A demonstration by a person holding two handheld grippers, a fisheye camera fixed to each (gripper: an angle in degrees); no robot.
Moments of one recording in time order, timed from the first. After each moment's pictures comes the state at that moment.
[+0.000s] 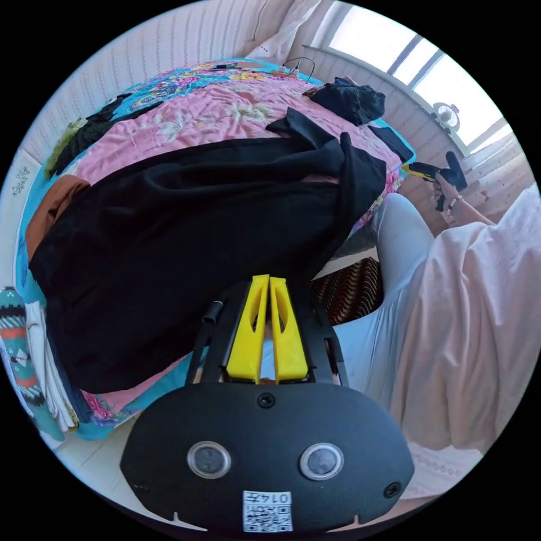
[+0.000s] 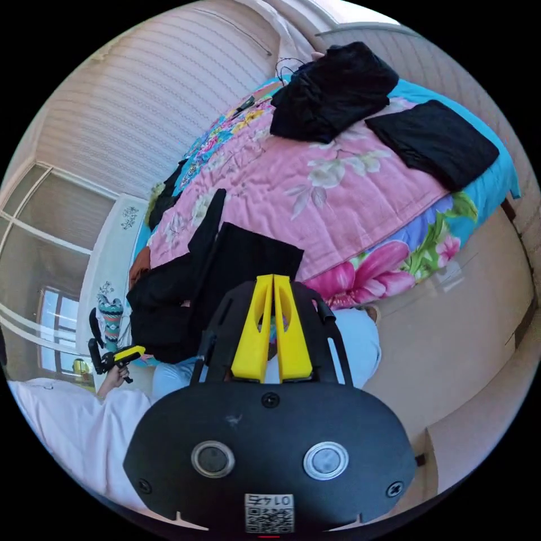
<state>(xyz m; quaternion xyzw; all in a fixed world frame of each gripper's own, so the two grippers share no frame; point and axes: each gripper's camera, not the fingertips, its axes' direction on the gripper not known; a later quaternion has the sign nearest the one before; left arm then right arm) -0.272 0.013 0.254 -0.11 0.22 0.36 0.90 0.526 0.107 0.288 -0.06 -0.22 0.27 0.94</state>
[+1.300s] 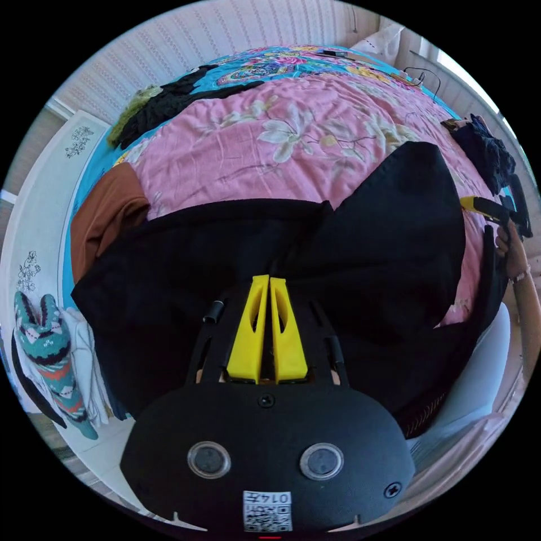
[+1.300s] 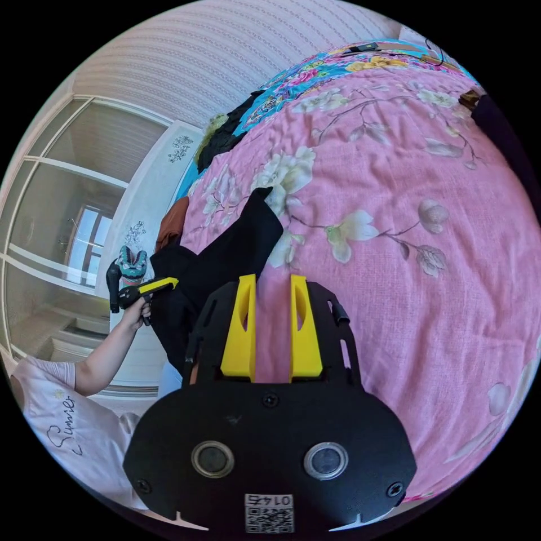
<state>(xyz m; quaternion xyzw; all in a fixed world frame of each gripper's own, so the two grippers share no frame) -0.113 -0.206 0.405 -0.13 0.02 0.22 0.97 0.443 -0.090 0.524 -0.14 -0.38 0.11 0.91</state>
